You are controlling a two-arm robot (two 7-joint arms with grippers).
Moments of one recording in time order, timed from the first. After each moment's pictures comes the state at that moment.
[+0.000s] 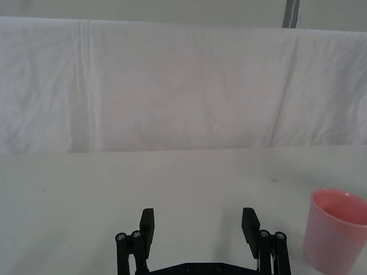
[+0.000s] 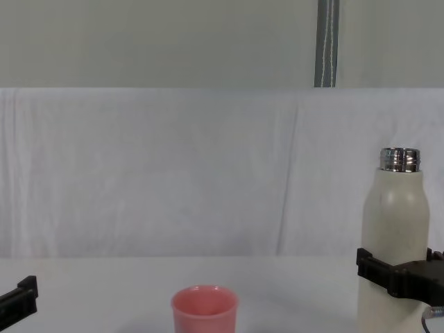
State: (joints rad) left arm 0.27 0.24 0.04 -1.85 -0.25 -0.02 -0.02; right arm 0.16 0.06 -0.13 -1.39 0.11 -0.09 0.13
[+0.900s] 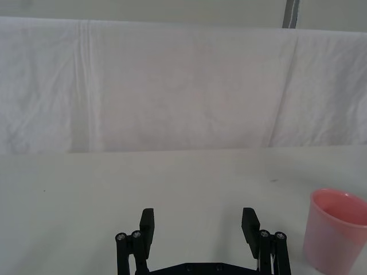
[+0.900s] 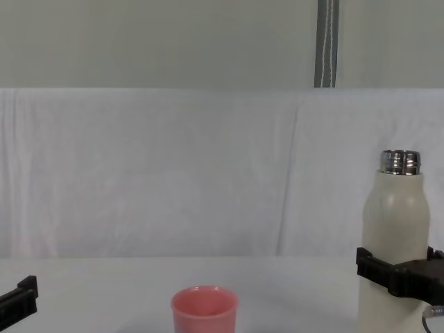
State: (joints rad) left arm 0.27 0.24 0.04 -1.85 -0.25 -0.02 -0.02; right arm 0.16 0.06 -0.13 -1.39 0.11 -0.09 0.13
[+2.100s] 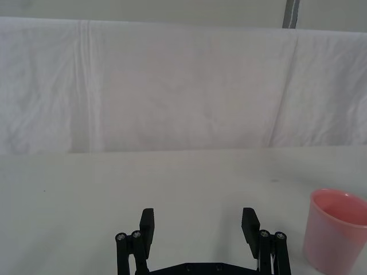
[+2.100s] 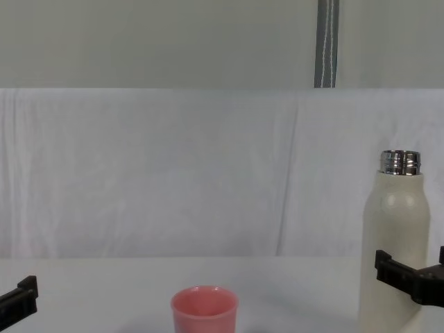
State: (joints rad) left arm 0.27 0.24 0.04 -1.85 -0.25 -0.02 -0.02; right arm 0.04 0.07 -0.13 -1.54 0.12 -0.06 0.11
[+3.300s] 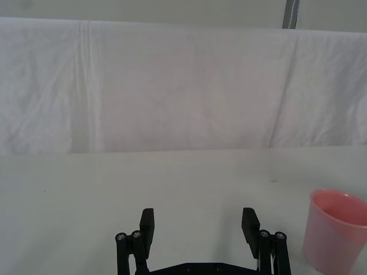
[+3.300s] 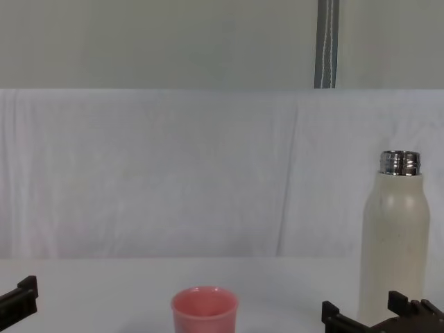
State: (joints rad) left arm 0.27 0.24 0.04 -1.85 -0.25 -0.02 -0.02; right arm -0.06 0.08 -0.22 -1.58 0.10 -0.08 0.17
